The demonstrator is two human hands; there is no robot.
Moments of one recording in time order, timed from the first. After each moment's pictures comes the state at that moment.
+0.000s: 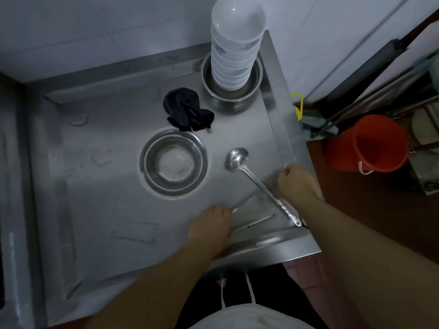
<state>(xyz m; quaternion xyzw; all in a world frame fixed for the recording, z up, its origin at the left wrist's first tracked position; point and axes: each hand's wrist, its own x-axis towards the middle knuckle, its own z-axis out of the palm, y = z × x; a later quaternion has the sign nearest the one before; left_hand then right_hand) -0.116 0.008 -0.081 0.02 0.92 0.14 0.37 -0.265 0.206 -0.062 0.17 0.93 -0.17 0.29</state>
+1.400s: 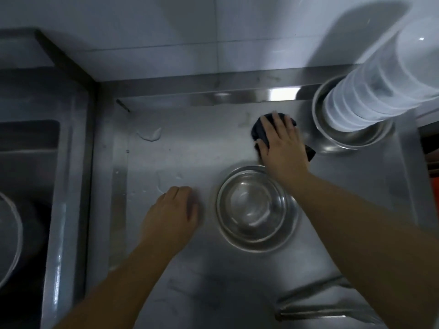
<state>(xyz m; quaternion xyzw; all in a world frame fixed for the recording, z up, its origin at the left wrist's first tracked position) -0.164 -0.294 -0.086 -0.25 0.93 0.21 0.20 -0.394 -0.095 -0.160 -0.24 0.96 -0.10 0.10</state>
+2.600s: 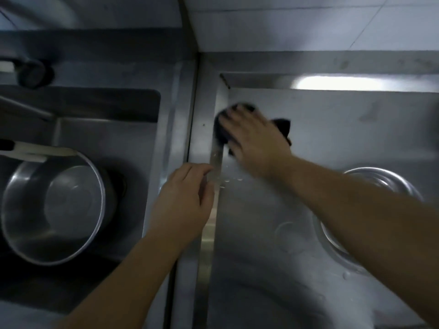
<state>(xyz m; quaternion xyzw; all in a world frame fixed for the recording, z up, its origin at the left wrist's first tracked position) -0.081 -0.457 -0.070 -0.29 0.91 0.27 0.07 -0.288 -0.362 -0.168 -0.56 0.82 -0.09 0.07</state>
